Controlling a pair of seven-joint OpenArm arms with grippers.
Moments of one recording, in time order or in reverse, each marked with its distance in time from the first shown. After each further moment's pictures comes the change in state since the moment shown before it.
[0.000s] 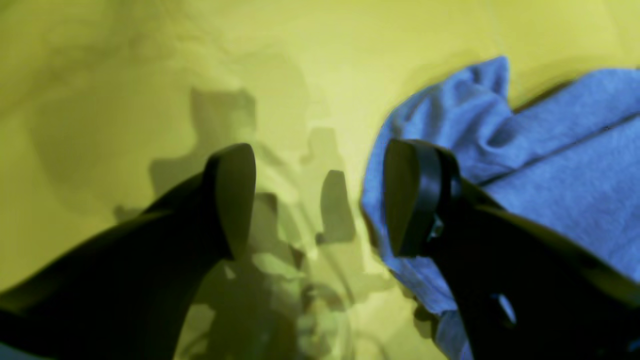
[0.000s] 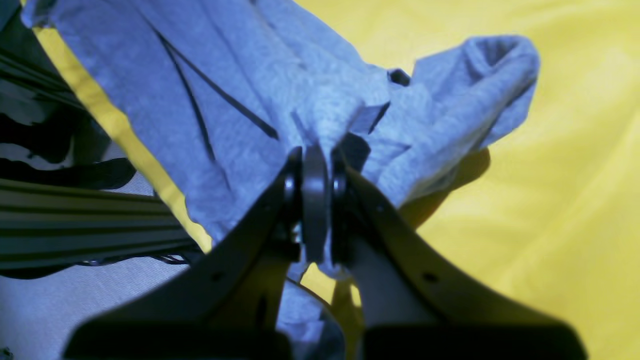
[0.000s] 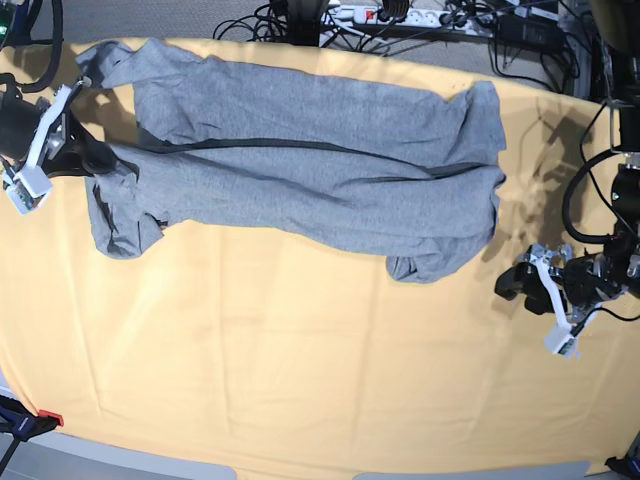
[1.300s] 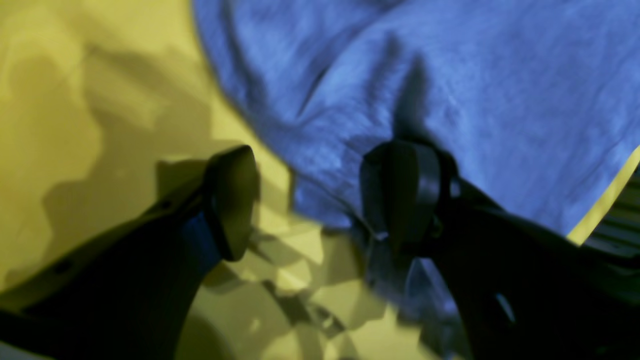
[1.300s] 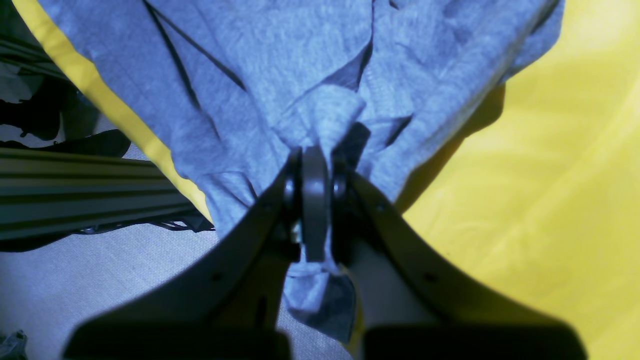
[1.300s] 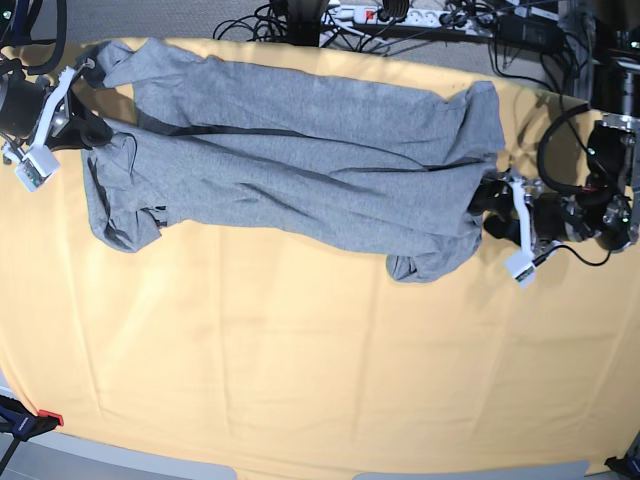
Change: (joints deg) left arm 10.9 2.9 0.0 0.0 -7.9 -13.4 6.5; right arm -5.5 0.0 0.0 0.0 -5.4 0.0 0.0
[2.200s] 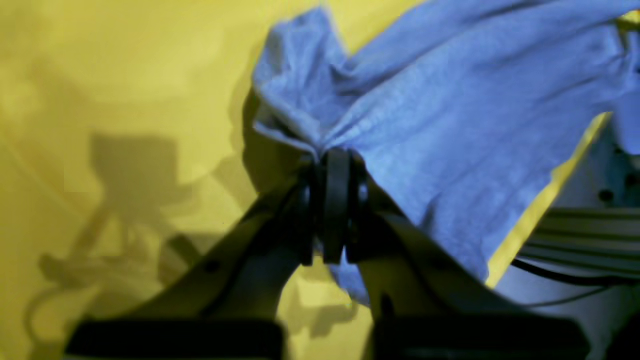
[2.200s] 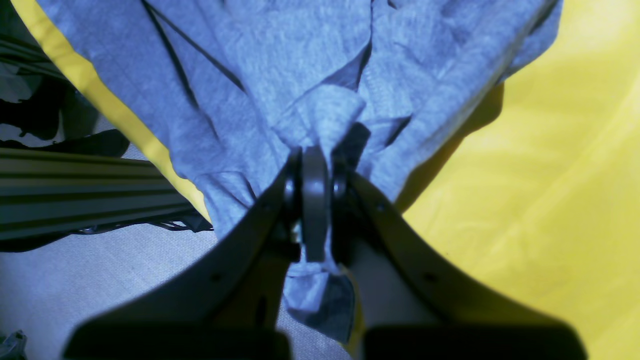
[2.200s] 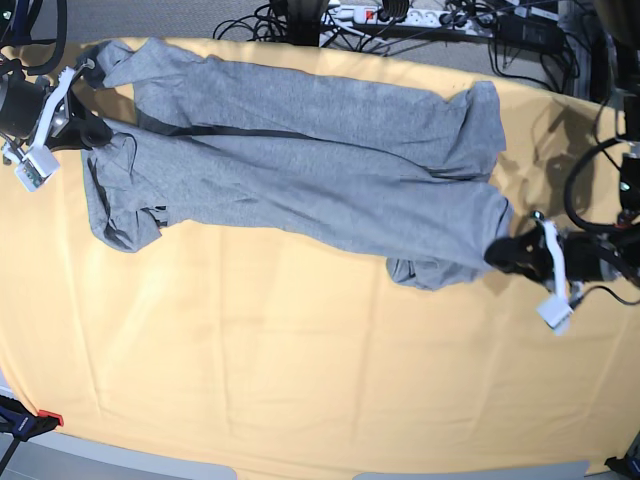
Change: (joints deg) left arm -9.1 -5.8 0.0 0.1 -18.0 -0.1 7.7; right arm 0.0 0.0 0.0 0.0 0.0 0.0 0.0
